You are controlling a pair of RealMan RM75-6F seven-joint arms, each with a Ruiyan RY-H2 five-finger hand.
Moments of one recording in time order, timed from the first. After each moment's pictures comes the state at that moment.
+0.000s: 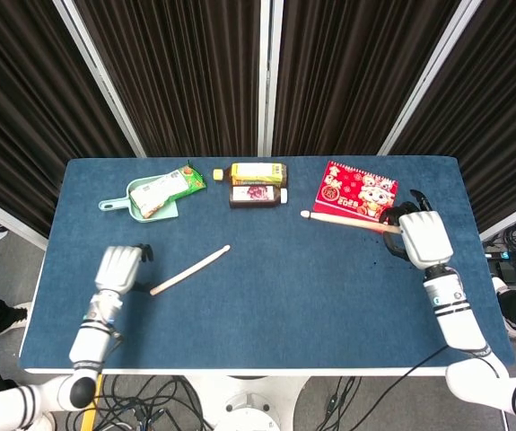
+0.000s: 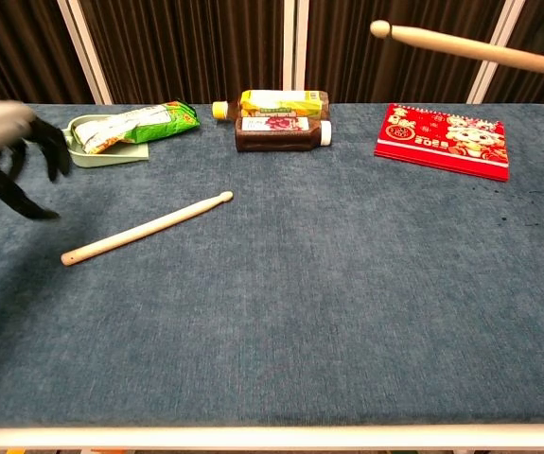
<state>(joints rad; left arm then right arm) -0.51 -1.57 -0.22 -1.55 0.98 1.11 0.58 0.53 -1.28 0.22 -1.47 -1.28 1.14 -0.14</state>
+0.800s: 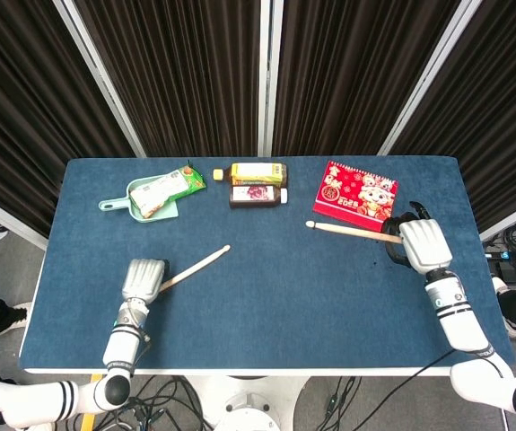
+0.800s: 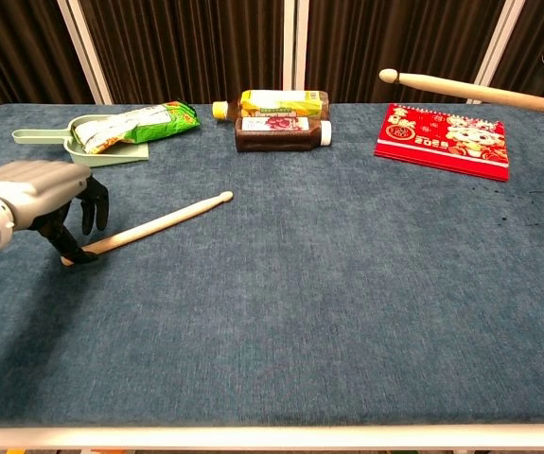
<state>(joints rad) -0.61 -1.72 -0.17 -1.51 0.76 1.17 0.81 0.53 -1.30 0.18 -1.40 -1.29 1.07 -0.07</state>
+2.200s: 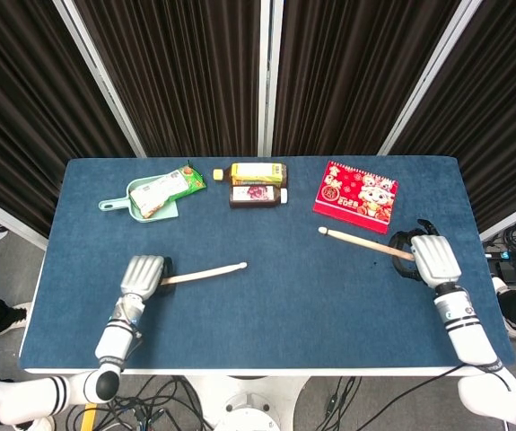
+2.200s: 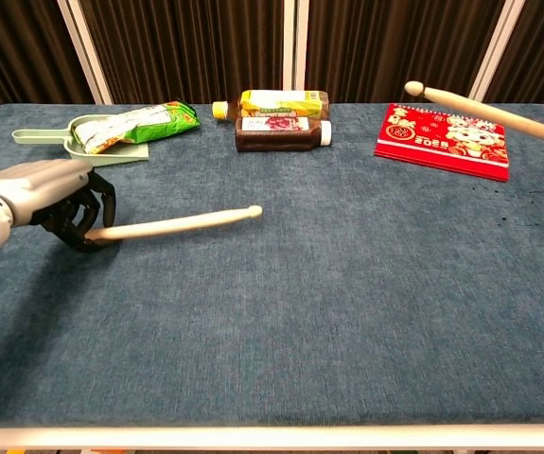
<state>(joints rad) -0.60 -1.68 -0.15 -1.41 0.92 1.05 0.43 0.47 -1.31 0.14 -1.36 -1.31 1.08 0.11</state>
